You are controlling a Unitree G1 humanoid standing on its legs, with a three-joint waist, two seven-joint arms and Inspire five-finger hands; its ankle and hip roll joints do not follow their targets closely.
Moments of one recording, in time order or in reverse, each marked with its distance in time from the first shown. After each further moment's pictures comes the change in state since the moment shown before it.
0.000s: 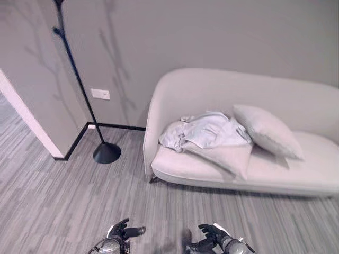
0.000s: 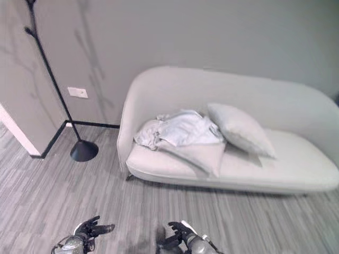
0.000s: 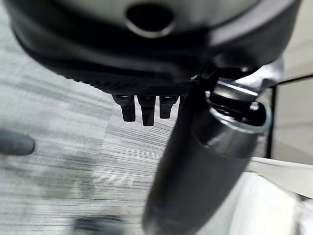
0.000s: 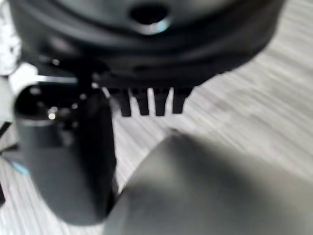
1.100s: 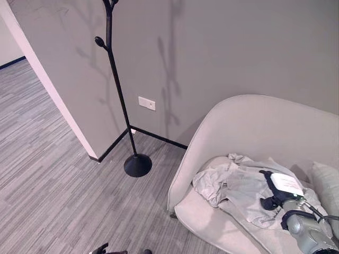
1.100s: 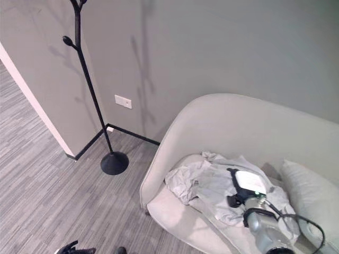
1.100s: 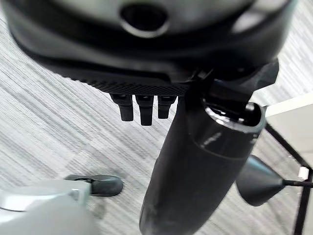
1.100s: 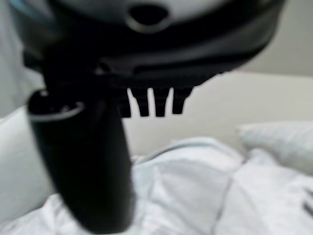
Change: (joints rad) left arm 0.180 0.055 0.161 -0.034 0.050 -0.020 0.023; right arm 0.067 -0.486 -0.368 -0.388 -0.598 0.012 -0.310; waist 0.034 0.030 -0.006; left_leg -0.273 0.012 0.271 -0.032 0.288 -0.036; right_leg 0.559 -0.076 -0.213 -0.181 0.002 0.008
